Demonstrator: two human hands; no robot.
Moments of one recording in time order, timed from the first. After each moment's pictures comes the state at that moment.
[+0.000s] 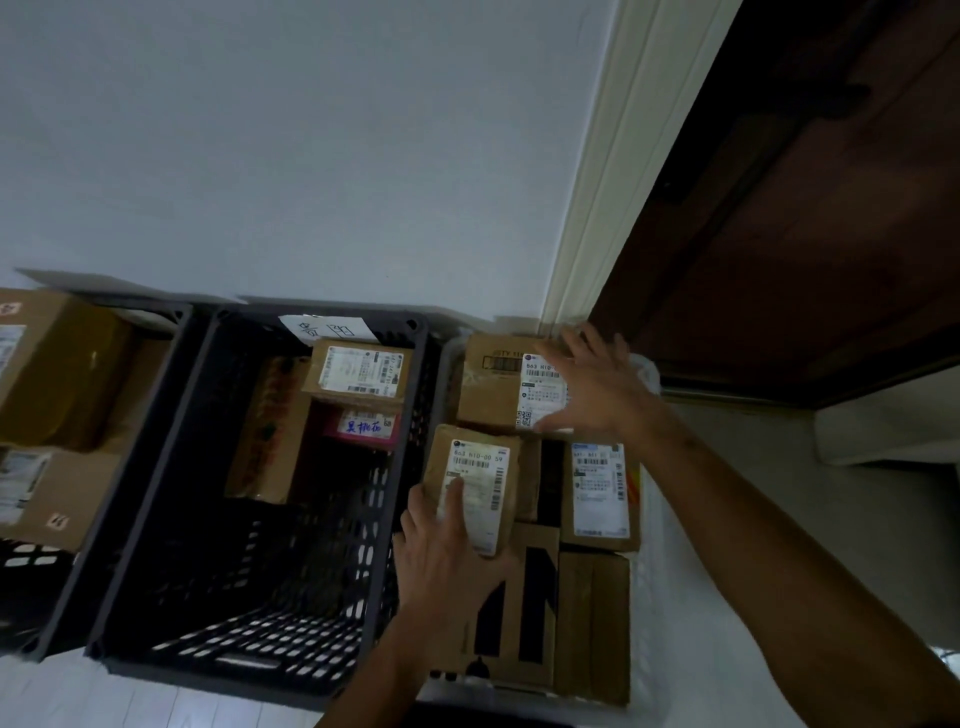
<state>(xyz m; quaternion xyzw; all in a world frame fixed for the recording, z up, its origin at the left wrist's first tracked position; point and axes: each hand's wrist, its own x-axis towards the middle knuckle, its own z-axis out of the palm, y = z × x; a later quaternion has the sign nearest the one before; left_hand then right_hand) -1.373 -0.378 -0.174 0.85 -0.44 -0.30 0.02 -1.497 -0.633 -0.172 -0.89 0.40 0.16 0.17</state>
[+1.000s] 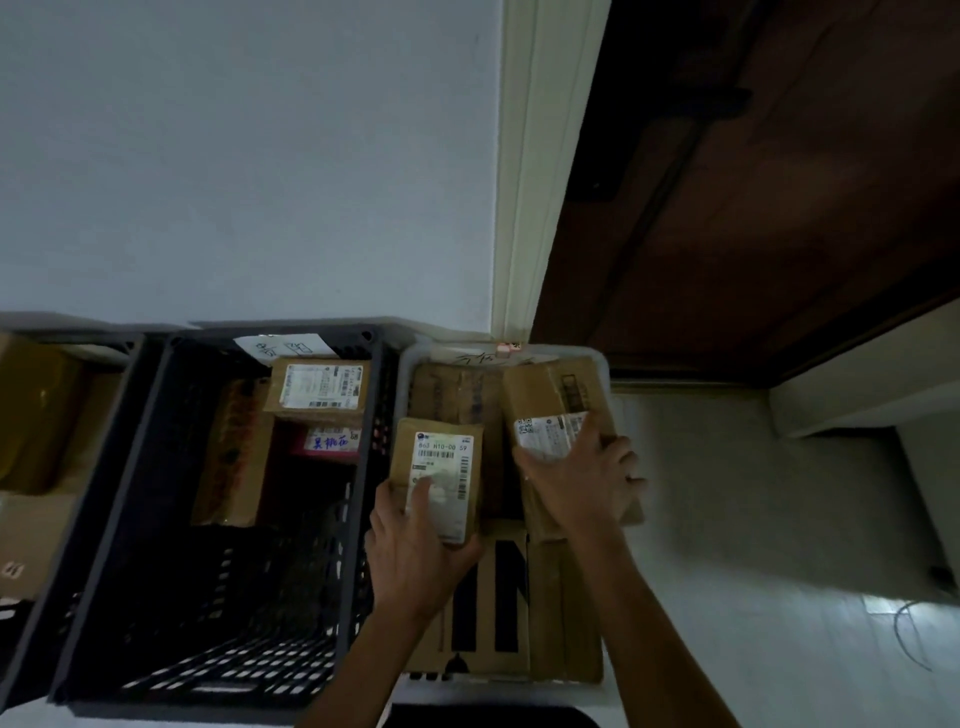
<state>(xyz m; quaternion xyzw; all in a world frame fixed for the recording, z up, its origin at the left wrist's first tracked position) -1.383 -0.375 -0.174 0.86 -0.44 -0.25 0.07 -1.535 -0.503 -0.178 -0.60 0.76 0.05 0.23</state>
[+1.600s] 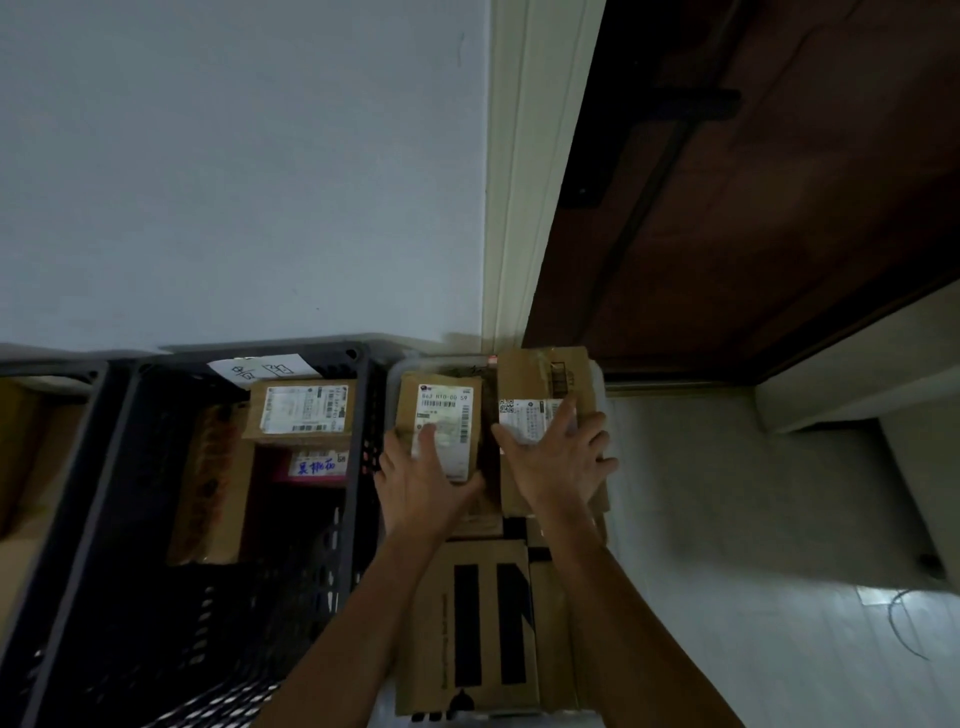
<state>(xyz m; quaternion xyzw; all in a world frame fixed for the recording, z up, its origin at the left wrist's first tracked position) -1.361 -0.468 -0.196 0.84 -0.47 -0.25 0.08 -1.500 -0.534 -0.203 -0.60 0.78 0.02 0.19</state>
